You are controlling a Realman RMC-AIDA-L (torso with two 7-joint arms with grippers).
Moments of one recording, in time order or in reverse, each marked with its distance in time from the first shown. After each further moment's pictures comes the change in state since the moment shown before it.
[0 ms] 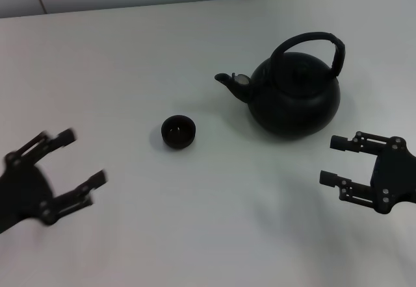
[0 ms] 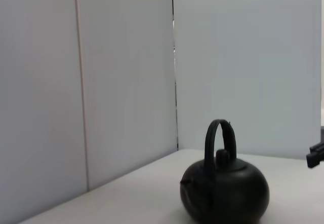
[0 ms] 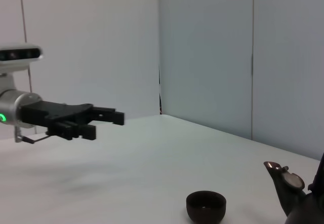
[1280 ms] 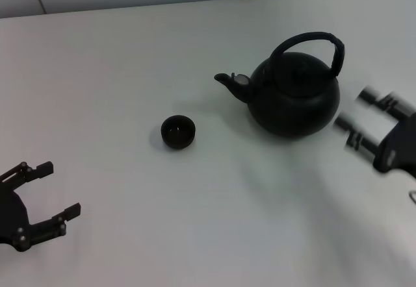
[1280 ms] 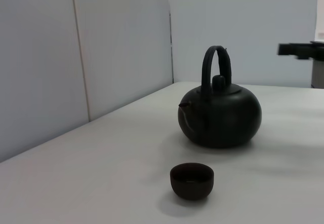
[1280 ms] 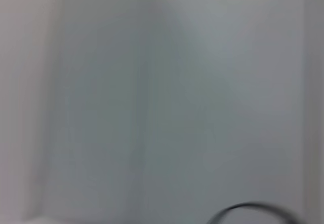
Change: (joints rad) left arm 0.026 0.054 -0.021 0.056 0.151 -0.055 -0.034; right arm -0.043 0.005 0.255 0.425 0.232 0.076 -0.338
